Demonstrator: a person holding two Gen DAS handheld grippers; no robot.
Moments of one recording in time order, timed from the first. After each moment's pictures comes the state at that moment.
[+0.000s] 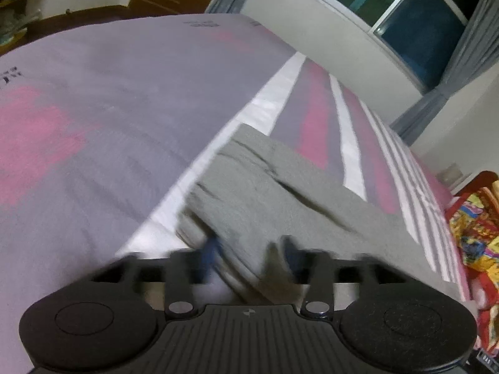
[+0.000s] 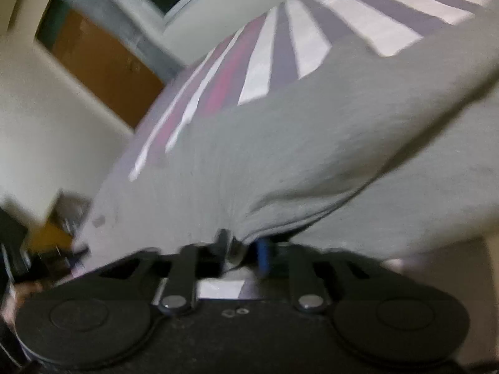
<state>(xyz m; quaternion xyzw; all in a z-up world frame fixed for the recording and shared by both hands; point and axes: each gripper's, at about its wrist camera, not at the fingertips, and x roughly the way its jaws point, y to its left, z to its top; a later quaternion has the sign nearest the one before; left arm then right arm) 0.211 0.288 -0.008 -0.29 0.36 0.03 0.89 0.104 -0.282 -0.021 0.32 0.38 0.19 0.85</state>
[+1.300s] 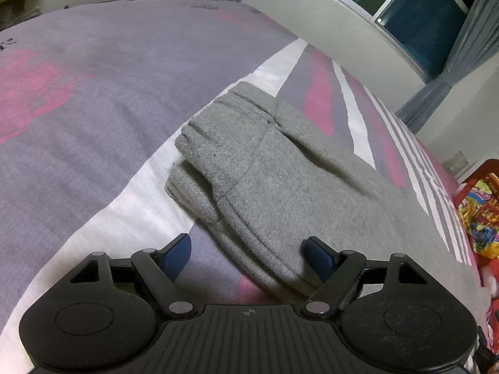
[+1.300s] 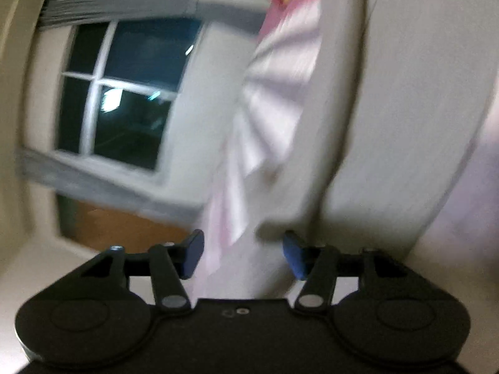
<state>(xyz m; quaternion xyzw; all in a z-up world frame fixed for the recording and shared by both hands) 0.209 0.264 -0.049 -0.27 0.37 0.03 0.89 0.095 -0.389 -0.060 0.56 0.20 0.04 0.80</state>
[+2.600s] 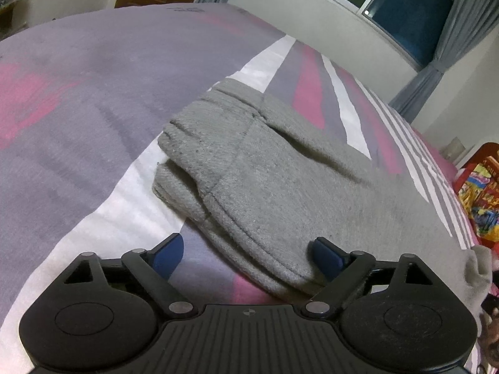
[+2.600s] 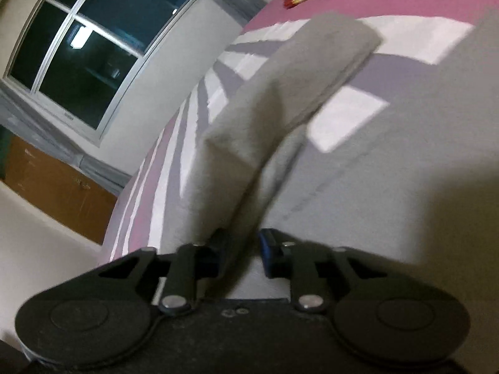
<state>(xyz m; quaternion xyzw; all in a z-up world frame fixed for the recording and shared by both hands) 0.206 0.250 -0.047 -0.25 0.37 0.02 0.90 0.232 -0.380 -0.050 0.41 0.32 0.05 0.85</state>
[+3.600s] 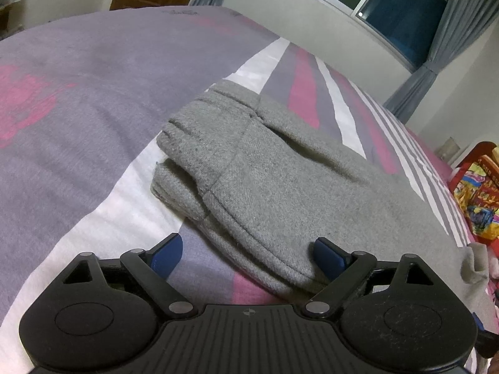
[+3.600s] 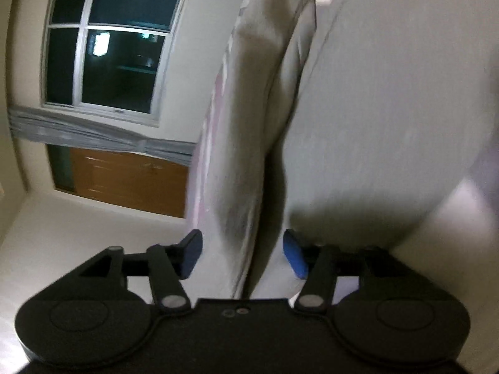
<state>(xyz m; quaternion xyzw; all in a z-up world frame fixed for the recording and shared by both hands) 0.199 0.249 -0.047 -0.24 0.36 0.02 0.90 0.142 -0.349 -0.094 0.58 0.31 0.18 0.73</state>
